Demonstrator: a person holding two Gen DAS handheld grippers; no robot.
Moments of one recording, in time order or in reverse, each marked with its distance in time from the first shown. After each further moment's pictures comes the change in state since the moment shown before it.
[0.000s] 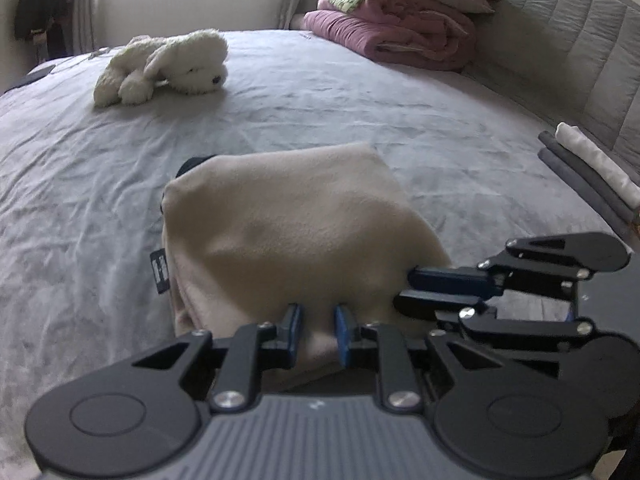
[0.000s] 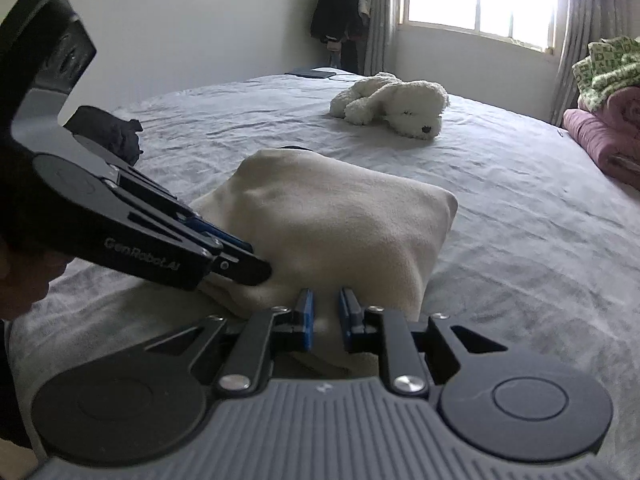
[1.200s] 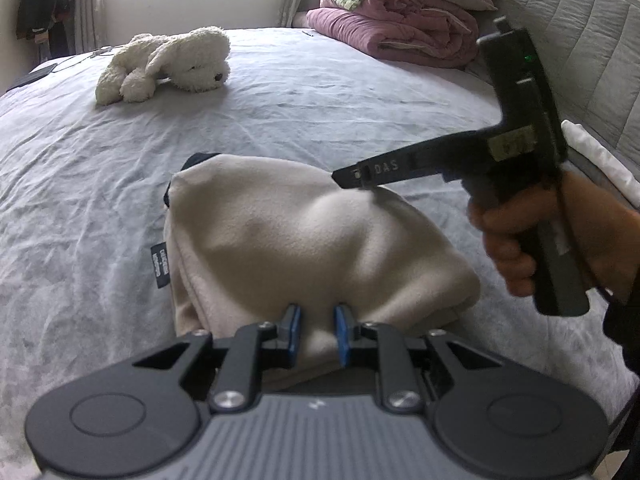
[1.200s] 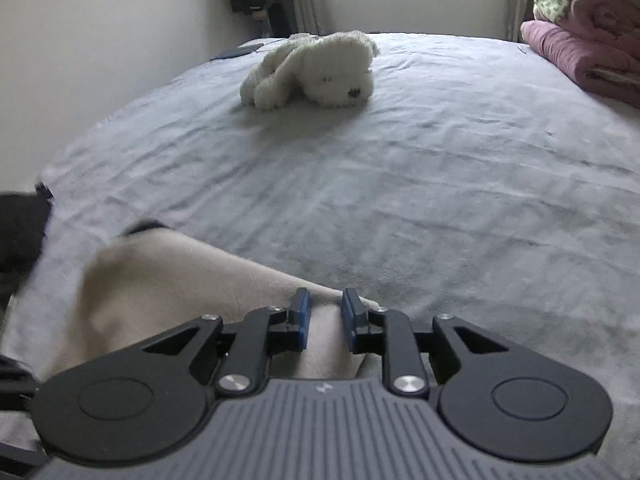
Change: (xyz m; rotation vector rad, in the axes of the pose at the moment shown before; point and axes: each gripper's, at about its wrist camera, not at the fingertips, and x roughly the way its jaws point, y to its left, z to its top) left arm 0.001 -0.002 0.000 0.002 0.006 0.007; right arm 0.092 -0.088 0.055 0.287 0.126 -0.037
